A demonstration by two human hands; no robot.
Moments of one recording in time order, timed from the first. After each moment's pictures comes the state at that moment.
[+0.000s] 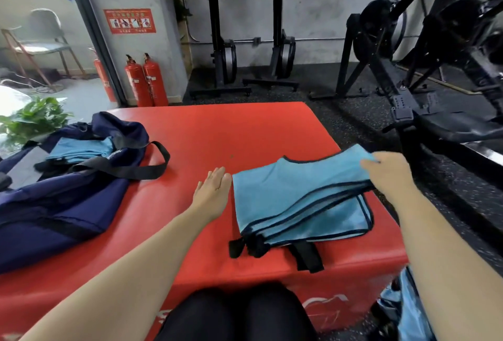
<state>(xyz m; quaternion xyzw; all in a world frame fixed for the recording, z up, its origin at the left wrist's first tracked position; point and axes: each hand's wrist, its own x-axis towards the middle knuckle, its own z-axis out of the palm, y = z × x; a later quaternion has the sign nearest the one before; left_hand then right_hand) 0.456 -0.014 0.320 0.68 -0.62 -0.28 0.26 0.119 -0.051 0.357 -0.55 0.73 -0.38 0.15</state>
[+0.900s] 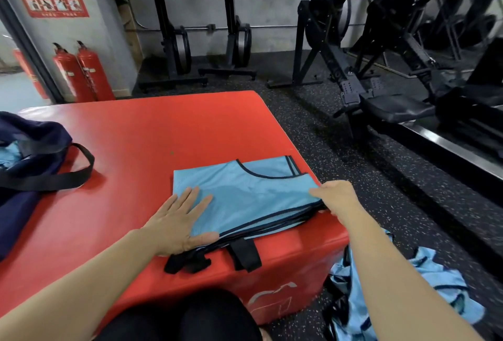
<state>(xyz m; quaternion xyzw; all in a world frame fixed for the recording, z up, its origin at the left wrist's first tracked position) 0.423 -0.020 0.271 0.53 -0.83 -0.07 -0.15 0.067 -0.036 0.278 -0.44 0.76 -0.35 0.32</state>
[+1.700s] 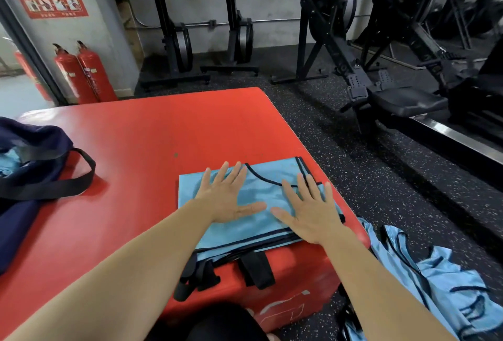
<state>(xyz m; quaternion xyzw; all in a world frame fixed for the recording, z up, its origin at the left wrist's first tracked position) 0.348 -0.079 0.284 0.55 -0.82 -0.08 -0.09 0.136 -0.027 0.260 -0.73 0.68 0.02 0.05</state>
